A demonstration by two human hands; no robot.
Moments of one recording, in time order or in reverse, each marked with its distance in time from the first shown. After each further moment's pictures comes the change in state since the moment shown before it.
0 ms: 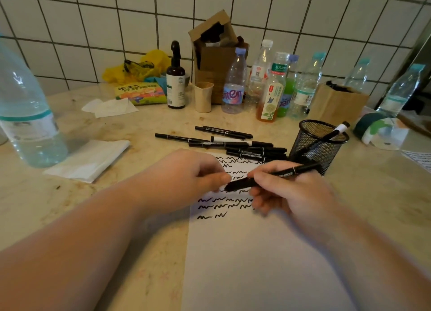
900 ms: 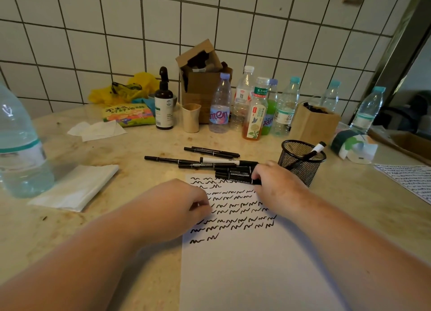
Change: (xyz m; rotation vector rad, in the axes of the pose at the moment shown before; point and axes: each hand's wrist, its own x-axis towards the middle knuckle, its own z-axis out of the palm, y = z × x) left_hand 0.002 -0.012 0.005 0.232 -0.030 0.023; right_hand 0.064 -0.007 -0.021 -1.486 0.123 0.038
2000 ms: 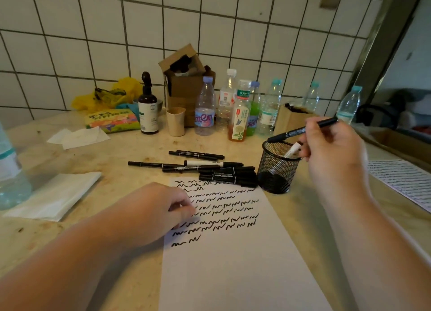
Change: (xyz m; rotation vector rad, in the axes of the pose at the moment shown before) left_hand -0.003 0.004 -0.002 -0.084 -0.009 -0.084; right_hand -0.046 0.038 -0.064 0.939 0.823 0.202
